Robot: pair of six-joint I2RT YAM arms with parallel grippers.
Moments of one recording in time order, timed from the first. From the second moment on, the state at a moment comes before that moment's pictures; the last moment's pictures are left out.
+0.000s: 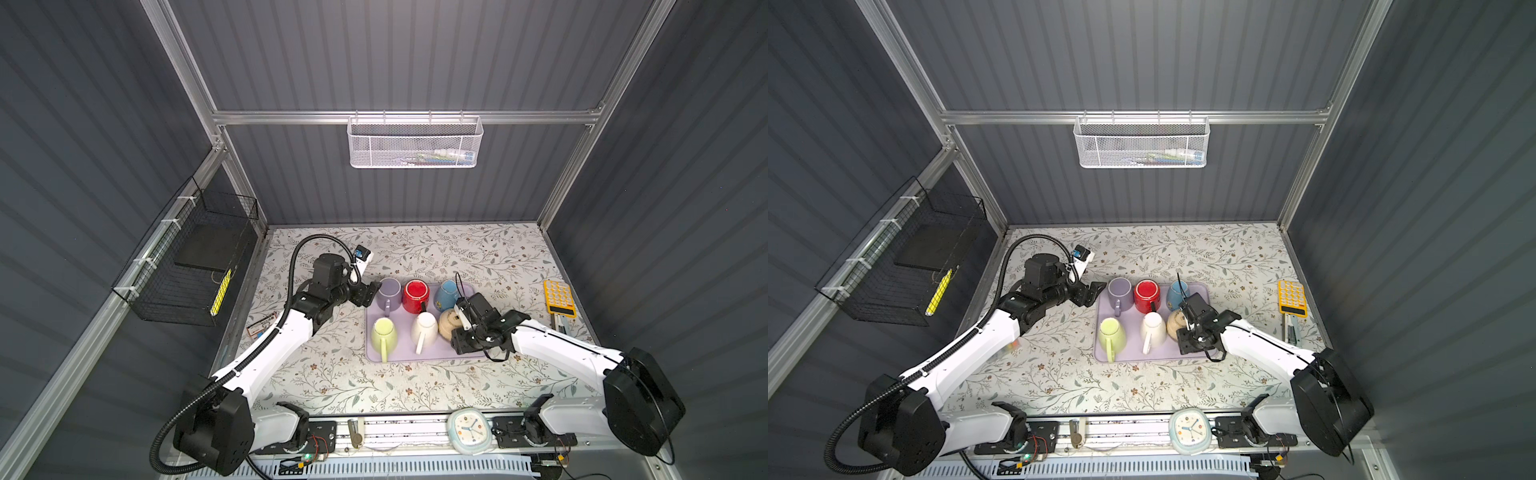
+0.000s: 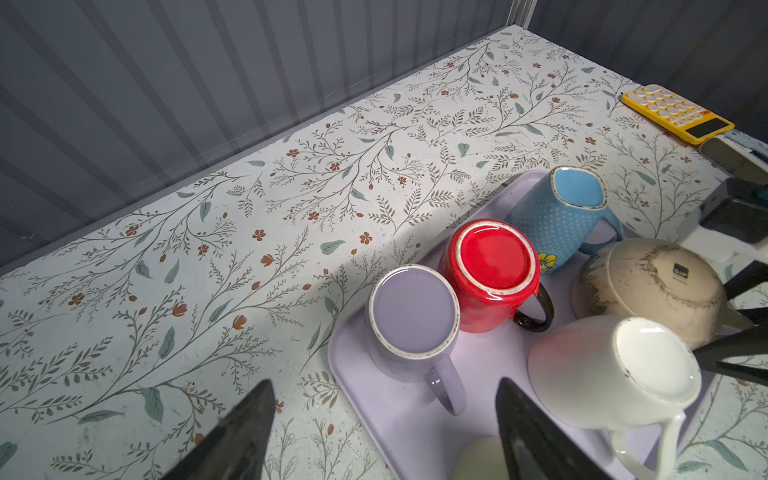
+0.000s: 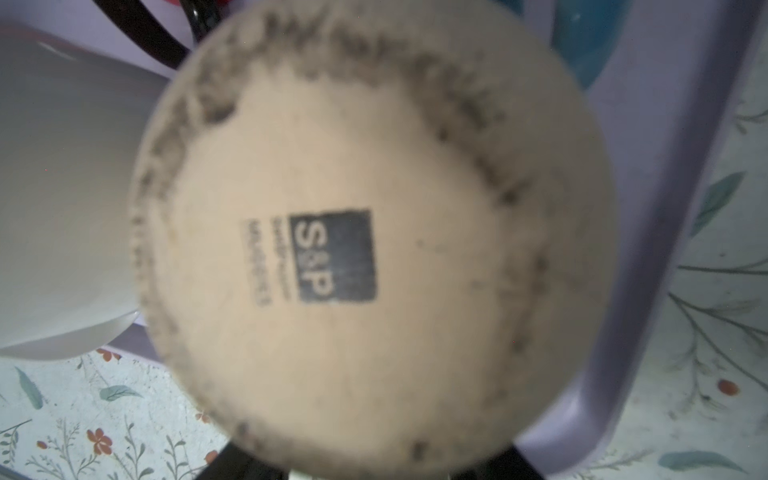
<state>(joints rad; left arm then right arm) -0.44 1.27 0.93 -0.22 0.20 0.17 0.61 1.32 0.71 -0.58 -0.02 0.39</state>
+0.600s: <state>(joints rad) -0.44 1.27 0.93 -0.22 0.21 0.17 0.65 1.38 0.70 -0.57 0.07 0.45</state>
